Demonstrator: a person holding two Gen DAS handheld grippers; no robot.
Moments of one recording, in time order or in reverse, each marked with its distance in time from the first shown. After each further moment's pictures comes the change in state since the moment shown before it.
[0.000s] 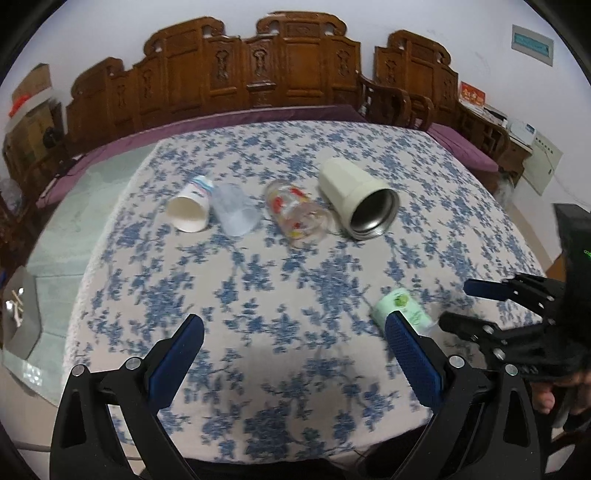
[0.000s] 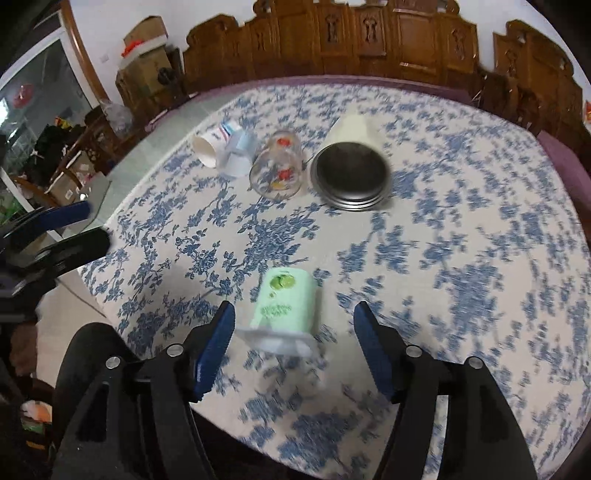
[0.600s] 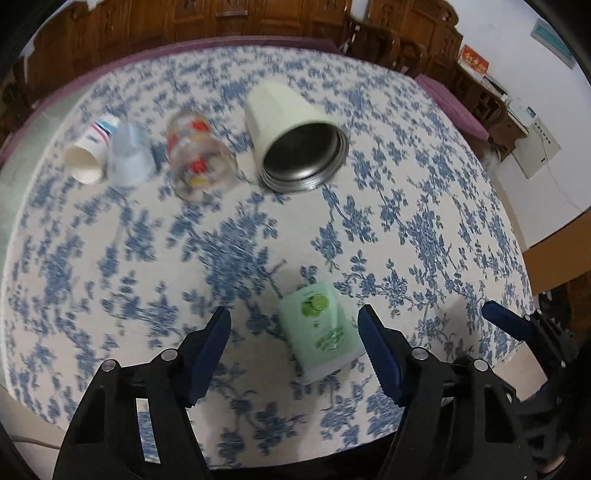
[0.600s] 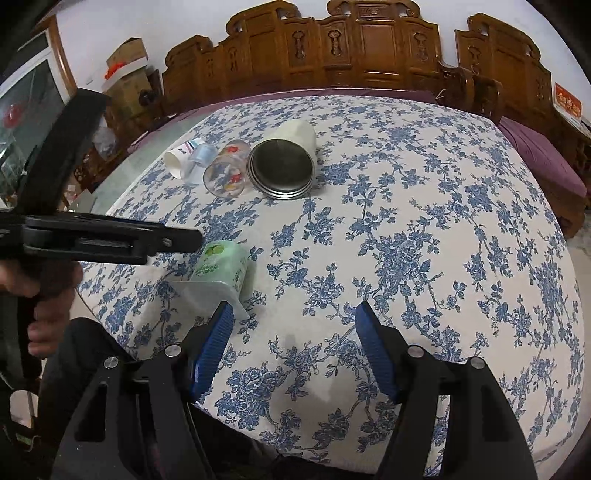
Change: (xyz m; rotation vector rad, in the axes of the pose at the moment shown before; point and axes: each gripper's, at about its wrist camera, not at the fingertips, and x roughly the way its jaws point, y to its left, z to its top) left arm 0.094 -0.067 0.020 -0.079 0.290 -0.135; right arm -0.031 -0.056 -0.041 0.063 -0.064 -0.048
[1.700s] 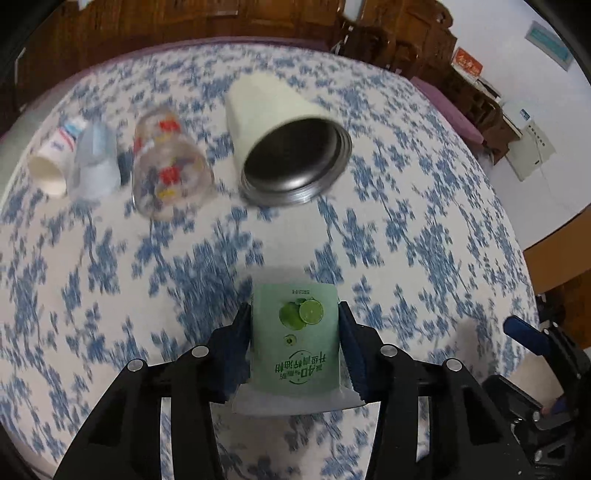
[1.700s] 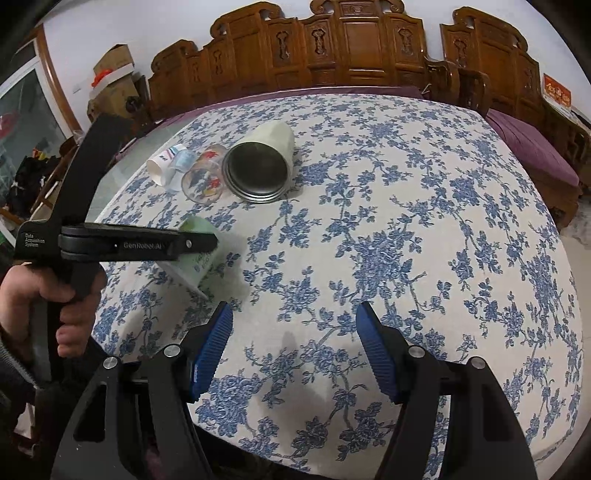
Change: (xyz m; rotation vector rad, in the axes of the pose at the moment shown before) left arm 0.037 0.001 0.019 0.031 -0.054 -0.033; right arm 0.006 -0.021 0.003 0.042 -0.001 -0.034
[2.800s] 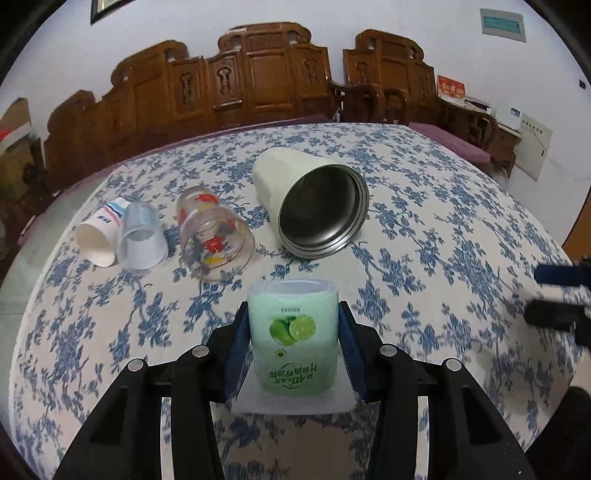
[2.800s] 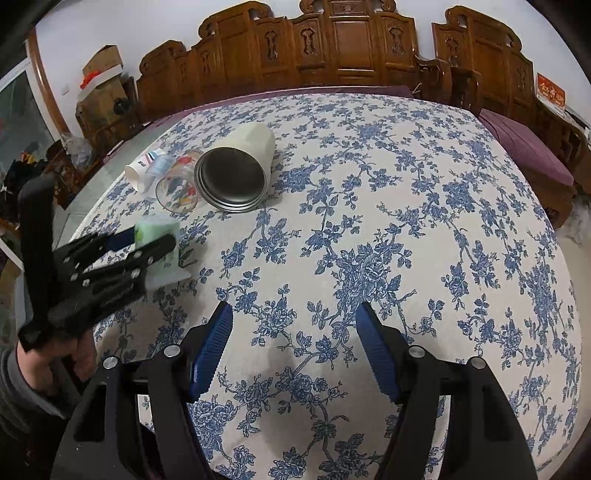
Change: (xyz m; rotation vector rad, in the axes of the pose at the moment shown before) left arm -0.013 -0.002 -0.036 0.166 -0.351 0.187; right arm 0.021 -0.013 0.014 0.006 -0.007 -0.038
